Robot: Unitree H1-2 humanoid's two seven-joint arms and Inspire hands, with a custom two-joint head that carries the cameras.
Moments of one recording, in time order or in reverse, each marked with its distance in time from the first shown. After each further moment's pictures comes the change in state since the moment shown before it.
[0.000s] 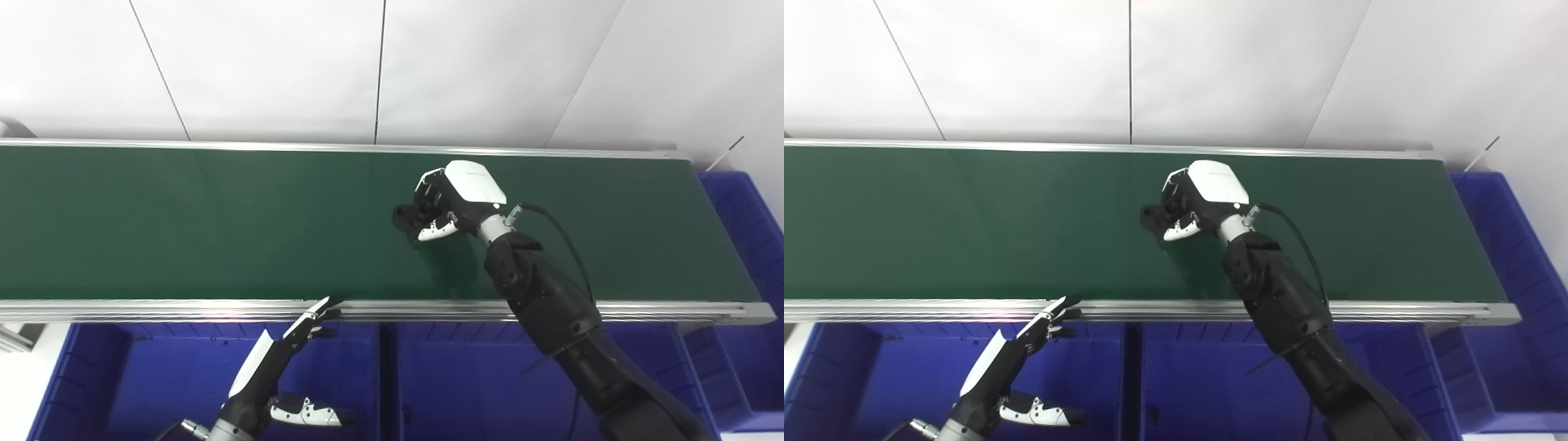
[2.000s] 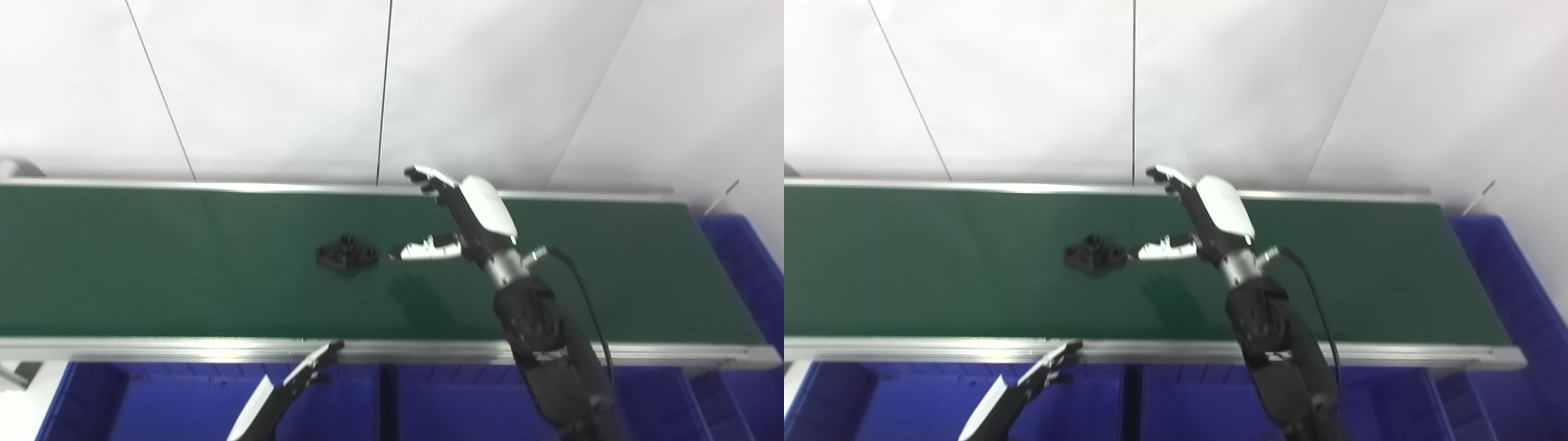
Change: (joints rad) left arm -0.044 0.048 -0.095 0.062 -0.008 0.000 0.097; right arm 0.107 0.092 -0.148 -0.336 0.104 -0.032 0.074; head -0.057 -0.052
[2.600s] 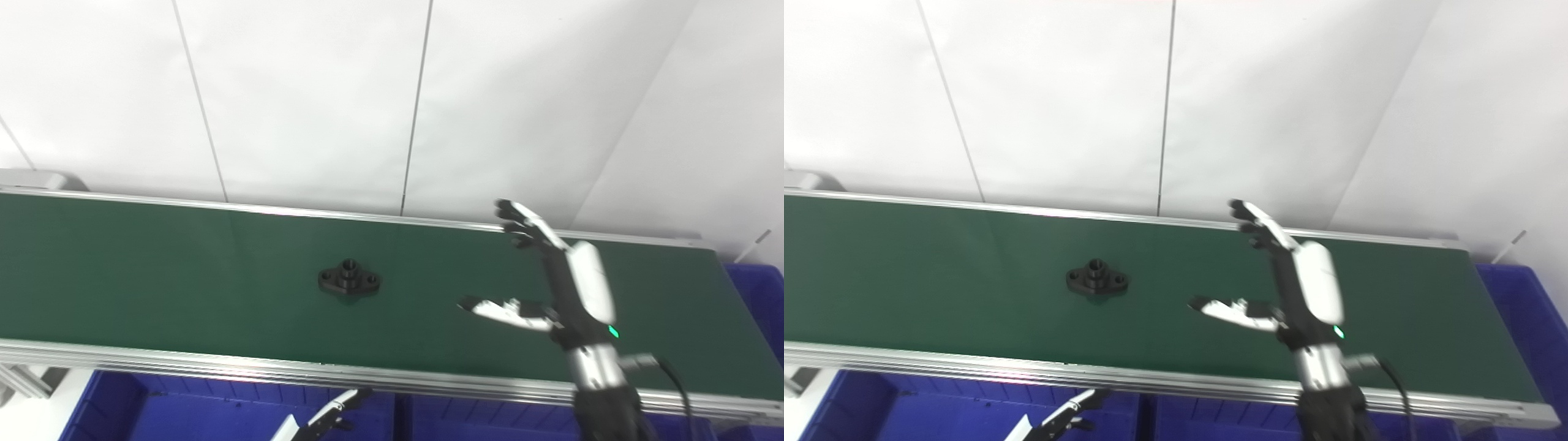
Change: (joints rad) left arm -0.010 -0.002 -0.060 0.024 0.043 0.000 0.070; right arm 0.206 -0.026 -0.104 -0.275 0.101 -0.116 -0.094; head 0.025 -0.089
